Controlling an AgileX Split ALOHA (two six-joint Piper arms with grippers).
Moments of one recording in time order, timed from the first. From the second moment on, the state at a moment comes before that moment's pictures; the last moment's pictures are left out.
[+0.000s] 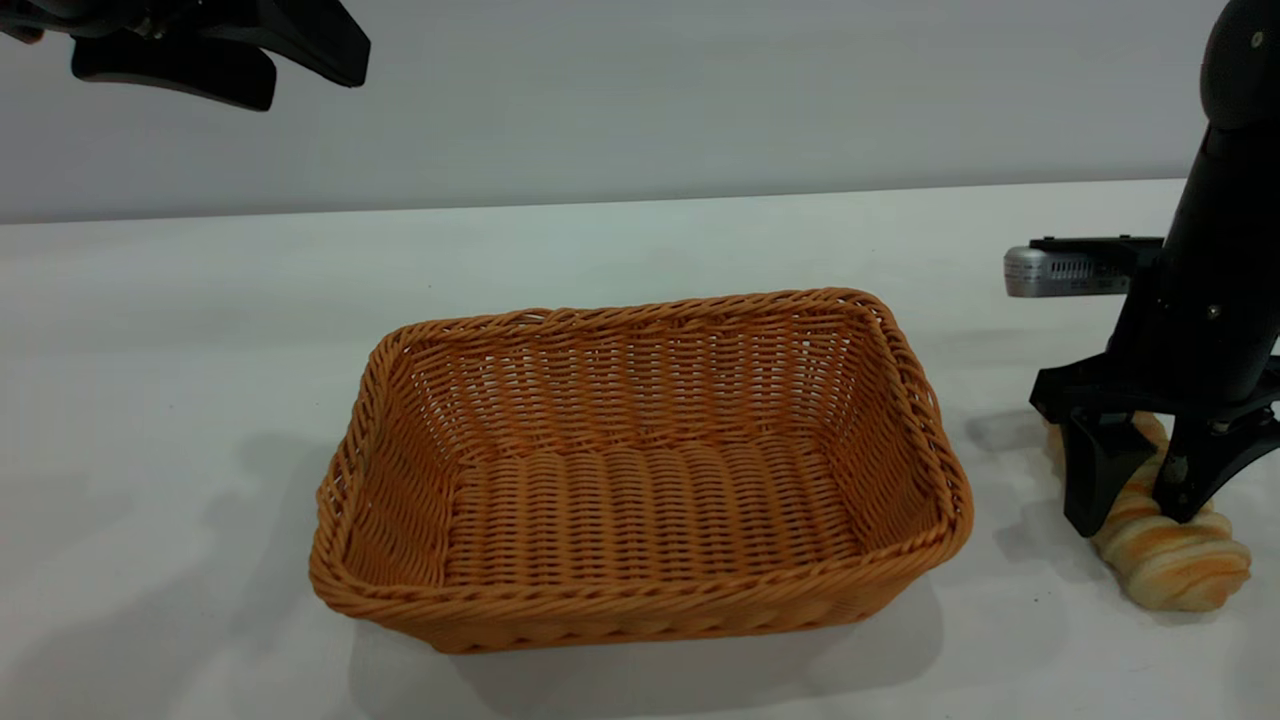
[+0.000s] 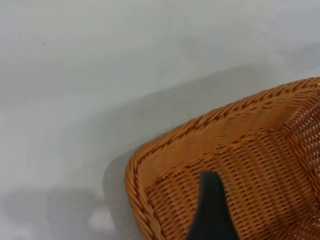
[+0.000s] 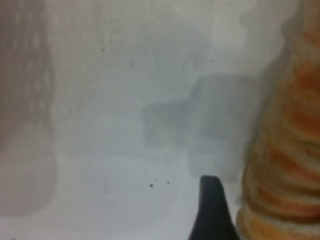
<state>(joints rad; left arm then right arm) -0.23 1.53 -0.96 -0.69 0.32 0.49 0.12 2.22 -1.21 0.19 0.69 -0.17</state>
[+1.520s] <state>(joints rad) -0.23 1.53 -0.96 -0.69 0.33 0.49 0.12 2.05 -1.44 0.05 1.00 -0.10</state>
